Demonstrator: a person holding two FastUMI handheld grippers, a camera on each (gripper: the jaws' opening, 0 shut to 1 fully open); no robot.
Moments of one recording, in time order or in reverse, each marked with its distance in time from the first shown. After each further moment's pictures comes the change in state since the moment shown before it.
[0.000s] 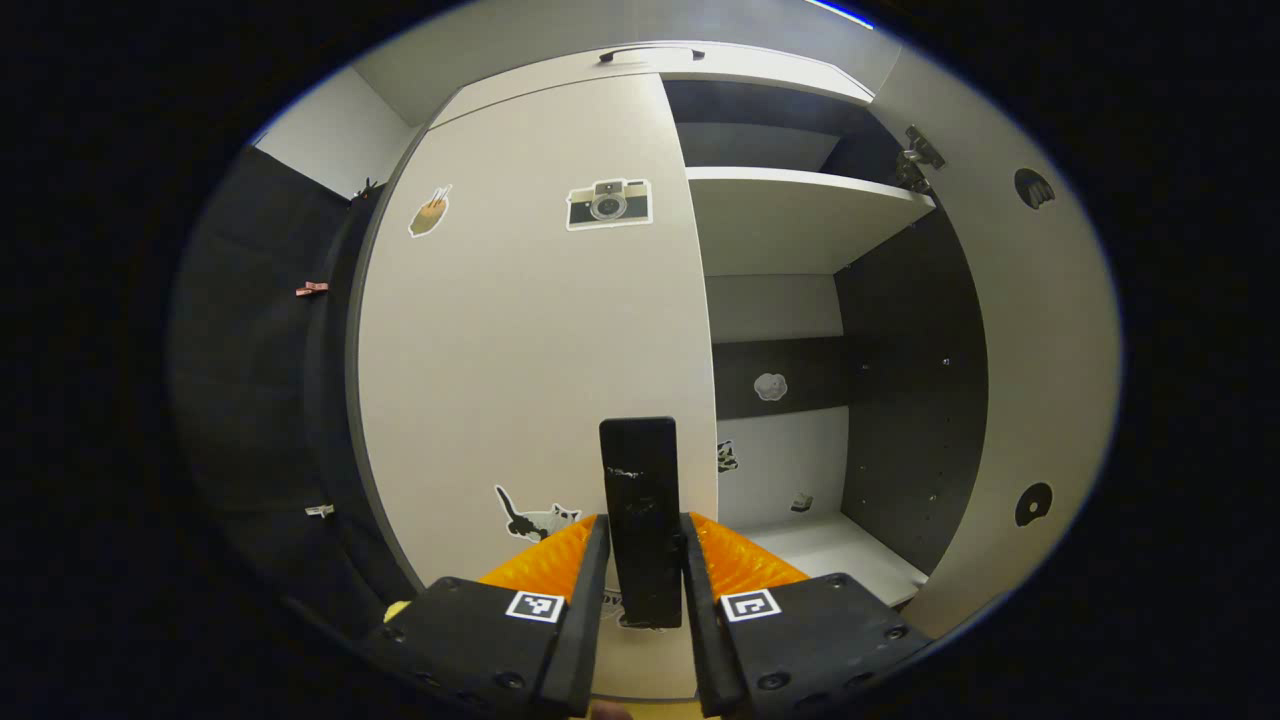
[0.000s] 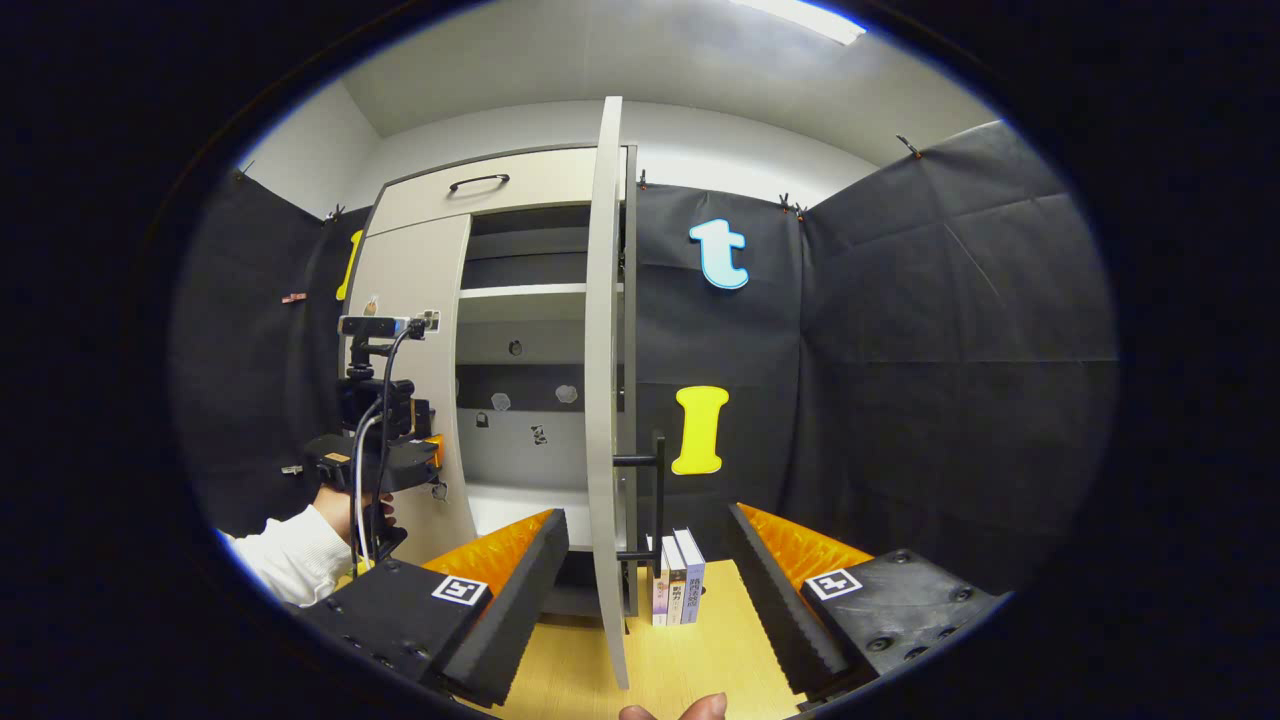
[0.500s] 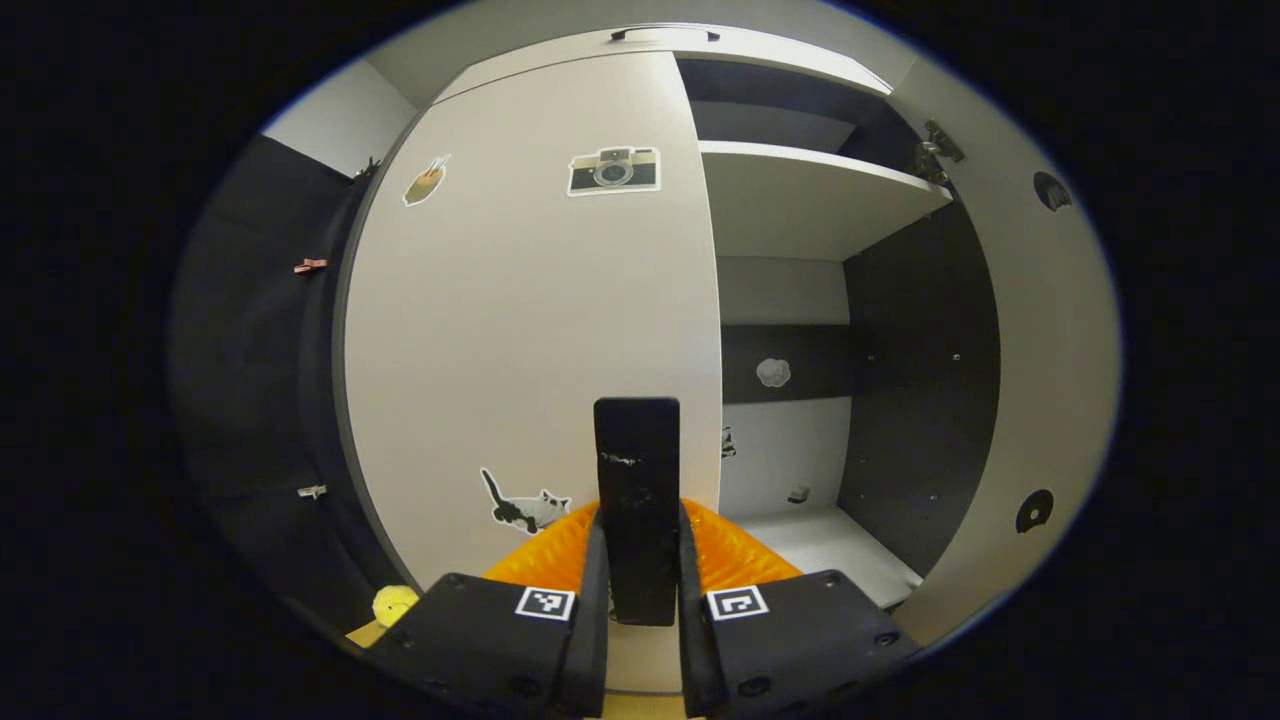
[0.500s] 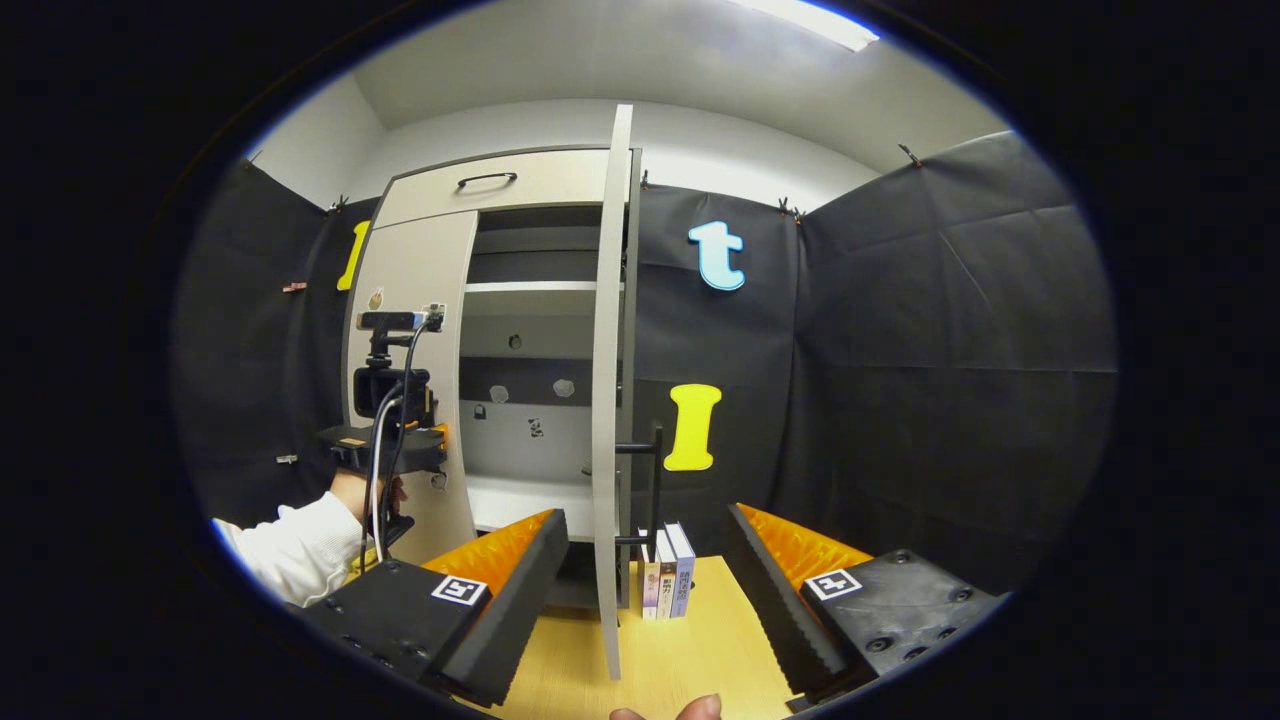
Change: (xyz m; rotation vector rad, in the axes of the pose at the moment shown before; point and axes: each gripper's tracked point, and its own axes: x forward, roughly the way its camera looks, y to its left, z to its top) left arm 0.006 0.000 -0.010 -0.040 0.070 -0.018; right arm -0.011 -0.001 -0.002 -0.022 0.015 -0.013
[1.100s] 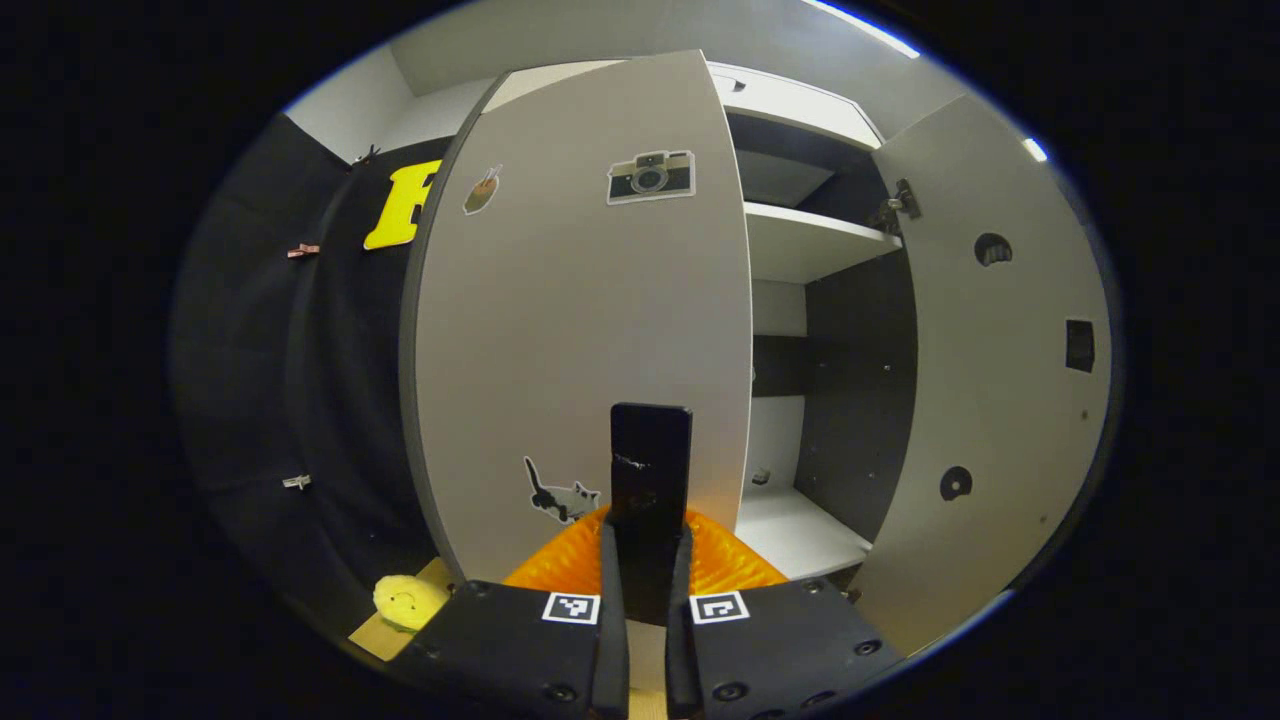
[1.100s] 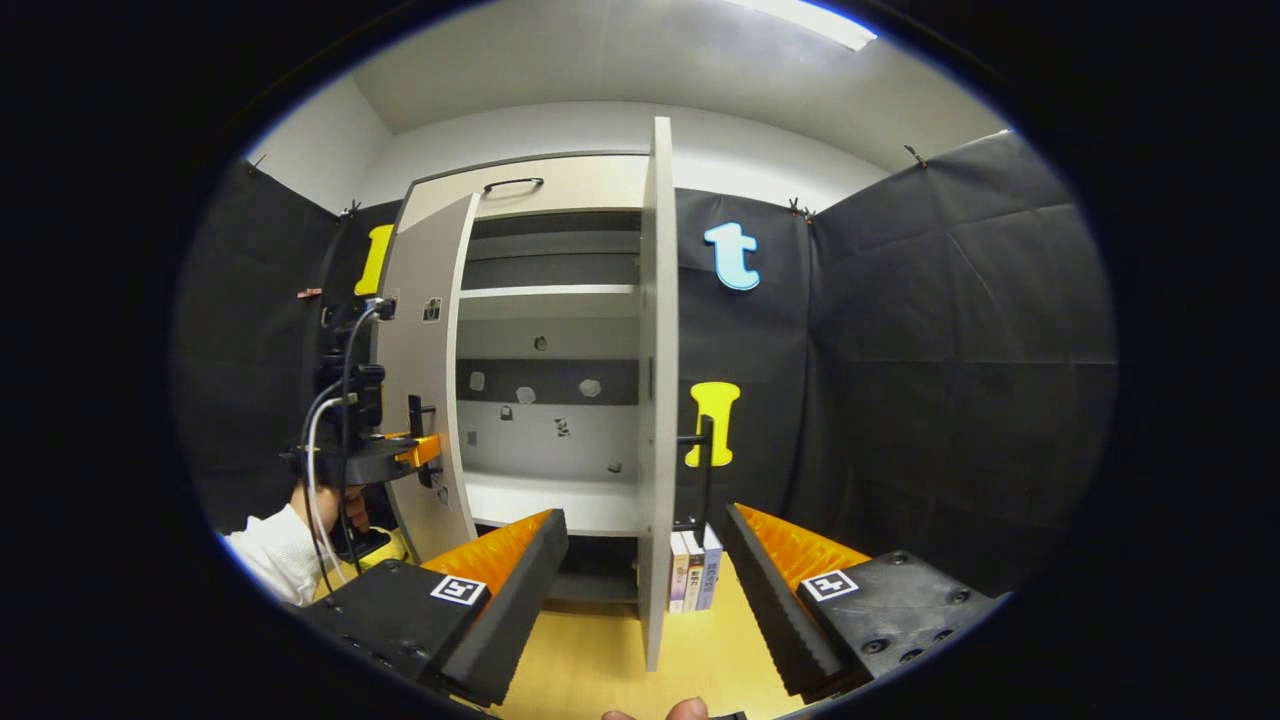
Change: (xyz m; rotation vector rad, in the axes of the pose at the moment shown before) left arm -0.099 0.041 -0.002 -0.028 0.004 -0.137; right arm -0.008 0.027 -0.003 0.023 0.006 0.053
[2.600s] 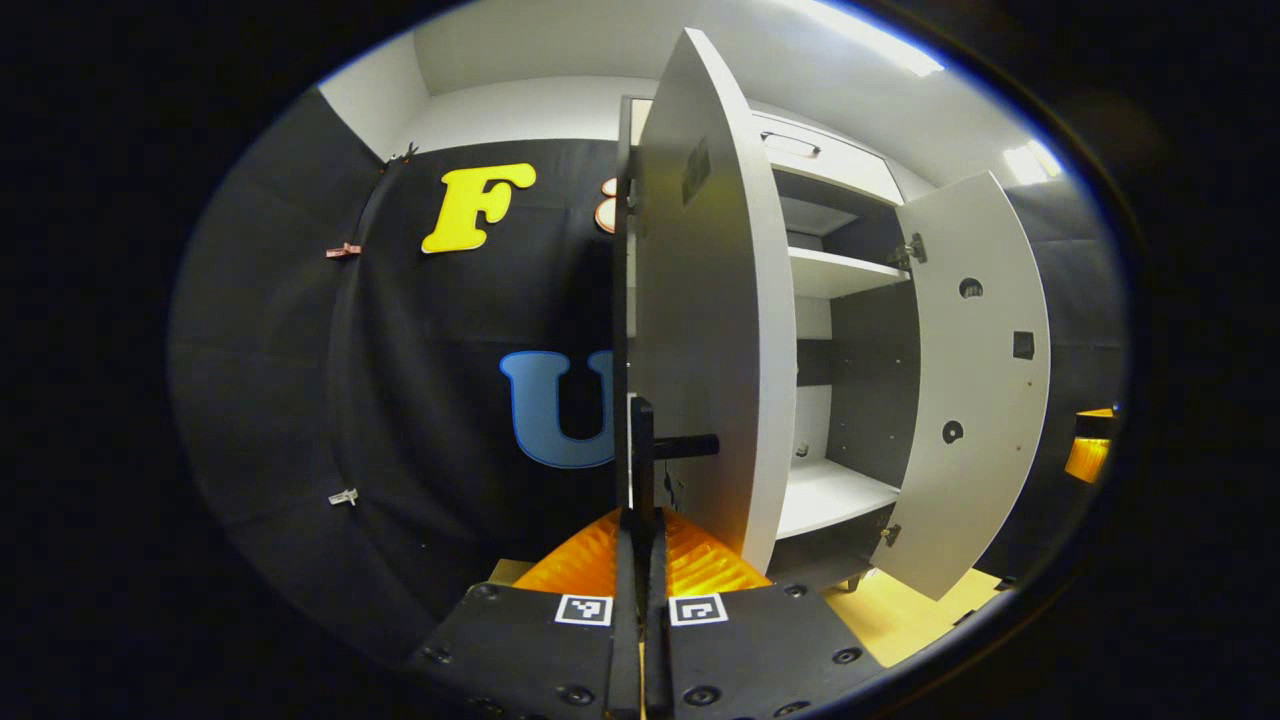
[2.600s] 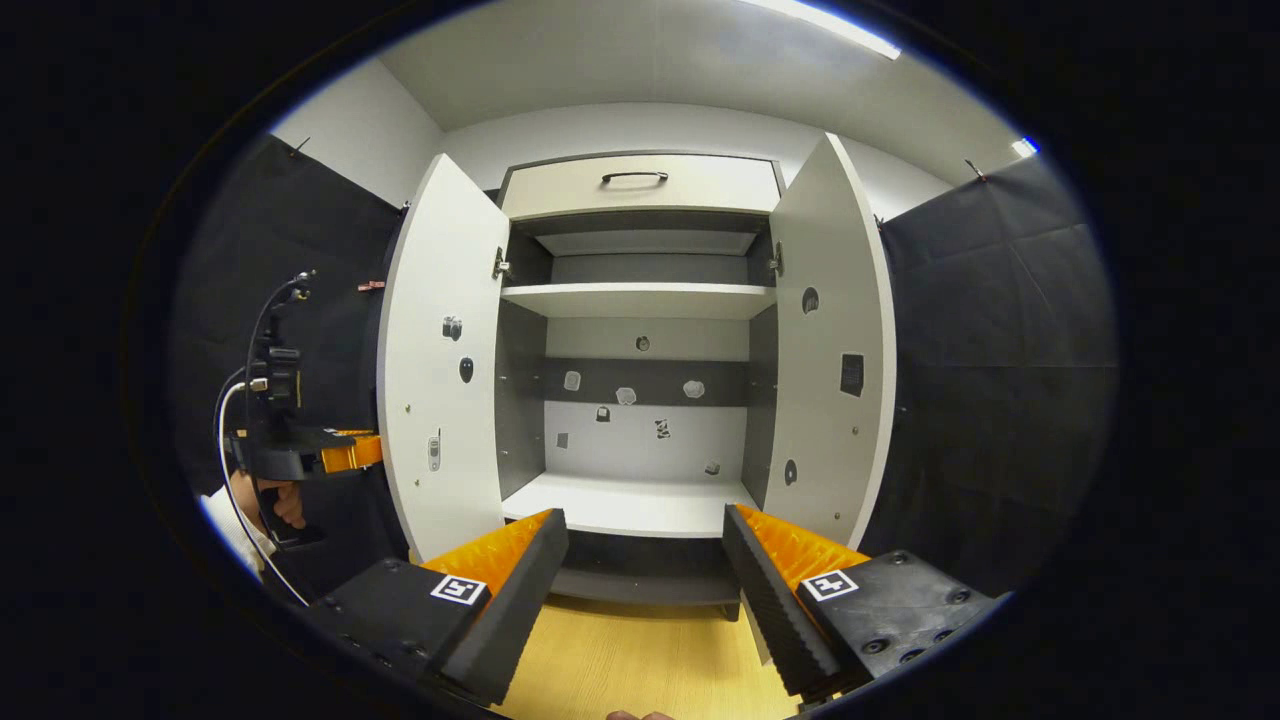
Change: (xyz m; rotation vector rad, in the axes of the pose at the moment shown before) left arm -0.113 0.192 -0.004 0.025 -0.026 -0.016; right arm -0.005 0.157 -0.015 -0.018 -0.015 0.123
